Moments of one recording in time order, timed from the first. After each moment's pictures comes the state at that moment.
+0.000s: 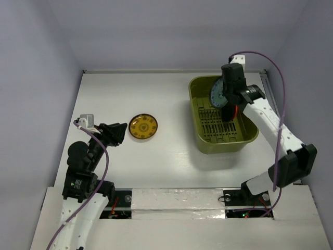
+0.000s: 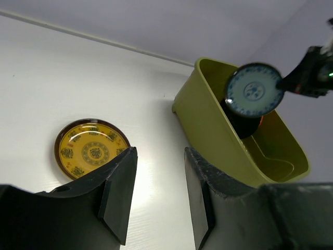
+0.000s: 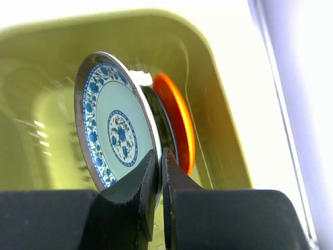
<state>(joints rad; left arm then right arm) -0.20 0.32 0.61 -0.30 0.17 -0.54 0.38 1.52 1.49 -0.66 0.62 0.20</state>
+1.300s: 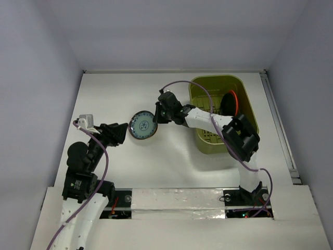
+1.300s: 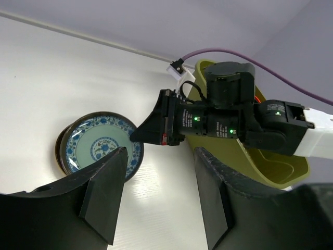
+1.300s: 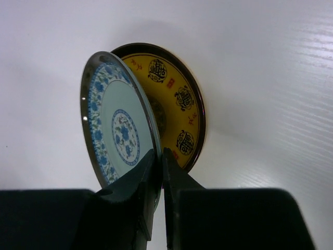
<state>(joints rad) -0.20 0.31 0.61 -0.30 0.16 -0.54 0.80 2.02 1.52 -0.18 -0.01 0.67</state>
